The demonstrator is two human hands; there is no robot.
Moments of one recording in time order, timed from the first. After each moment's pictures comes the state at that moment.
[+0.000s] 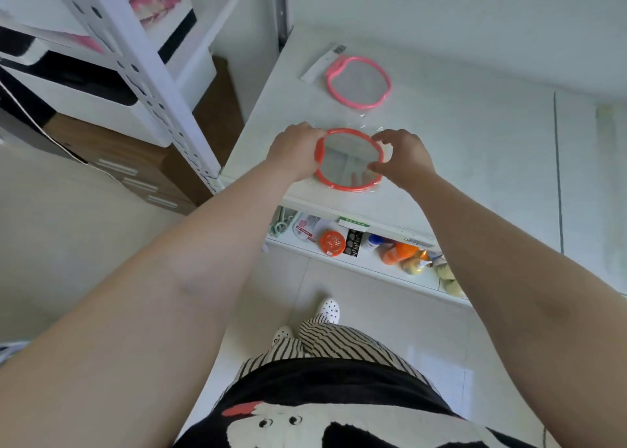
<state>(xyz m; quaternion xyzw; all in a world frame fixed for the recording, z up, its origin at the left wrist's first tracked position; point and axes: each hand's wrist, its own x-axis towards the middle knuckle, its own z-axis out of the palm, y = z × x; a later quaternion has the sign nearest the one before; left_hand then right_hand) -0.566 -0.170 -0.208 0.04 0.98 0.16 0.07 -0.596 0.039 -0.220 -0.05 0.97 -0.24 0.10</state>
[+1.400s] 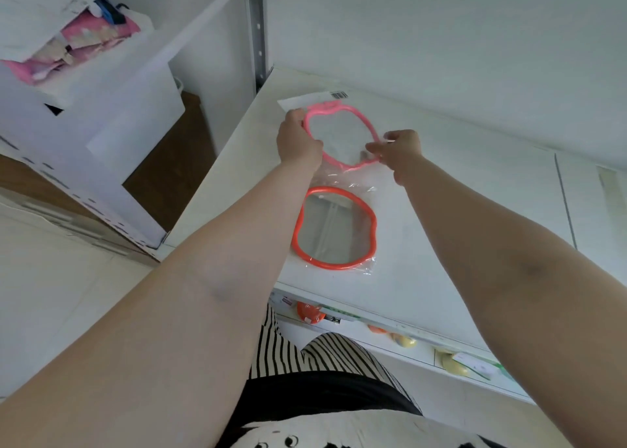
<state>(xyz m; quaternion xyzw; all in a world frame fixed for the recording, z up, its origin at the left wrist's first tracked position) -0.737 -0.143 -0.270 -0.23 0.80 0.54 -0.08 -0.781 0.028 -0.271 0.17 0.85 -0.49 0.10</state>
